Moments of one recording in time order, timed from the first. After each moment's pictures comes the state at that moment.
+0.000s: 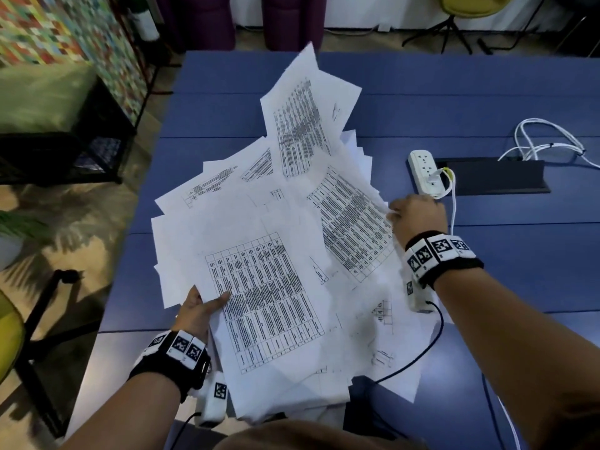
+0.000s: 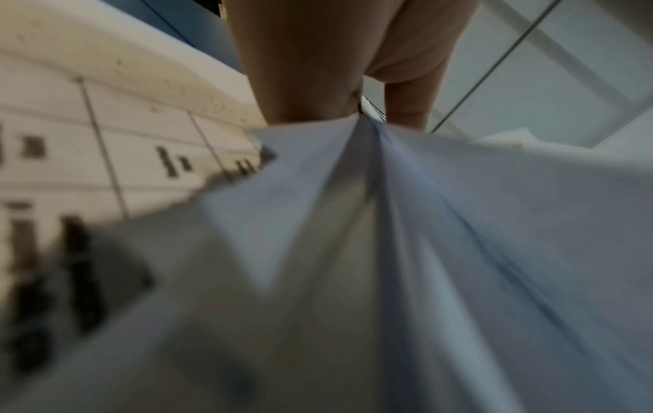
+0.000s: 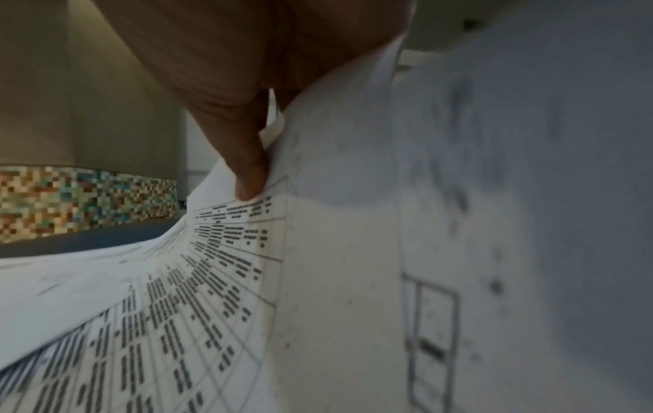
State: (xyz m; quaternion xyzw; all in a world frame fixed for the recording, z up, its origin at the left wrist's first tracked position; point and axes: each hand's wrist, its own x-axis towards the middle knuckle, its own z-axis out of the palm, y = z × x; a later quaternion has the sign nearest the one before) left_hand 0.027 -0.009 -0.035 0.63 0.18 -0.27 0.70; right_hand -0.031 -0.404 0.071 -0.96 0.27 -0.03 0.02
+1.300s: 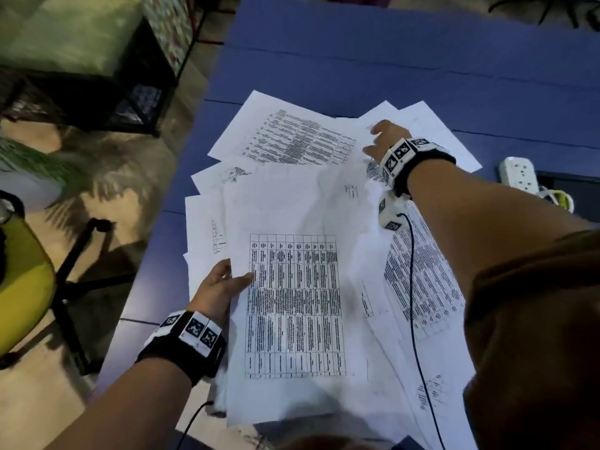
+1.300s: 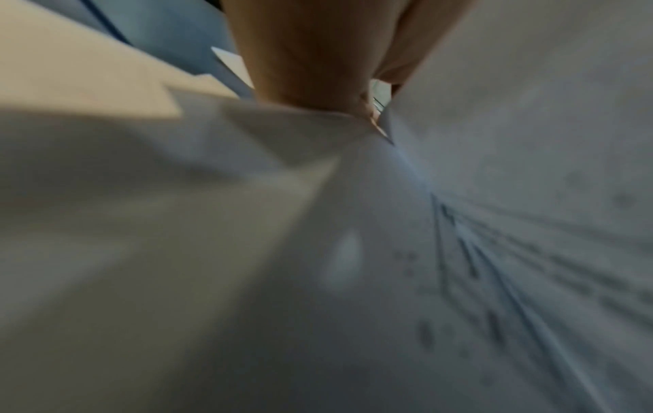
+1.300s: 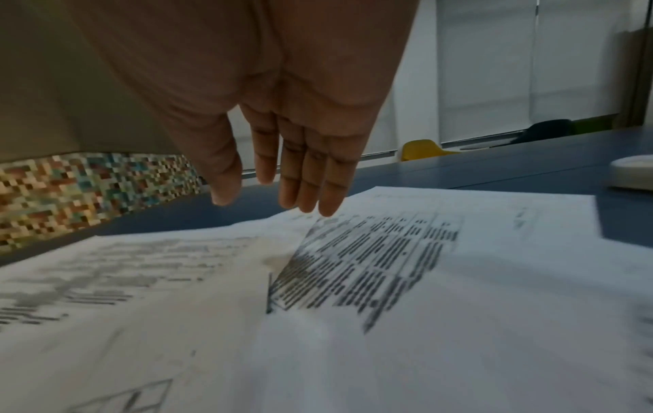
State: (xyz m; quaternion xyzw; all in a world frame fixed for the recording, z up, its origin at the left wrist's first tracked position) left_hand 0.076 -0.006 -0.034 0.61 0.21 -0.27 0.72; right_hand 0.223 -0.368 0.035 -0.92 0.26 0.07 0.26
